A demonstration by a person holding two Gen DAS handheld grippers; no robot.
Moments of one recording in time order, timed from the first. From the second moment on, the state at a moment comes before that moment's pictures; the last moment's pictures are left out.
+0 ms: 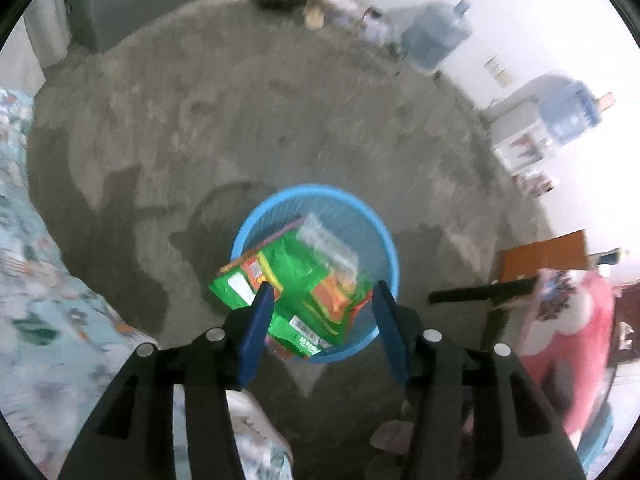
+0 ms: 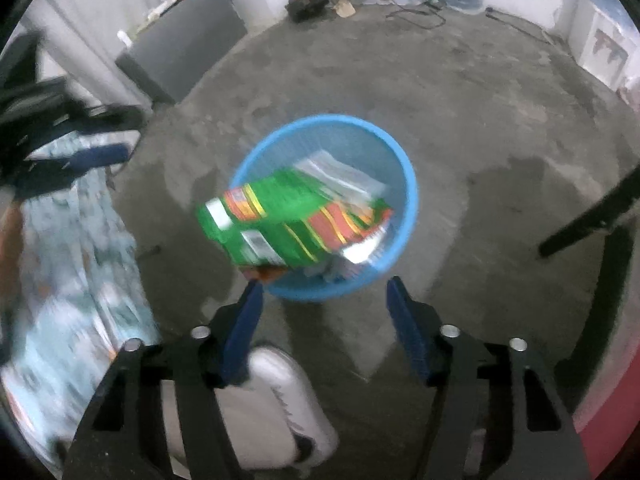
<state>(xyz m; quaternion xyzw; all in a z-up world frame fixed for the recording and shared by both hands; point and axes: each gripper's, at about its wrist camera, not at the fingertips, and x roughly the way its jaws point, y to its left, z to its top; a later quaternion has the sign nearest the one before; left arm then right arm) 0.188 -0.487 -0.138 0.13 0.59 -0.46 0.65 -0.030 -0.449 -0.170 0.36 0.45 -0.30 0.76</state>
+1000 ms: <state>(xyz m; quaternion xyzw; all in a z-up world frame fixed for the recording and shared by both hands) 0.230 -0.146 -0.017 -0.01 0.53 -0.31 0.79 0.130 -0.533 -0.408 0.45 0.65 -0.26 0.56</state>
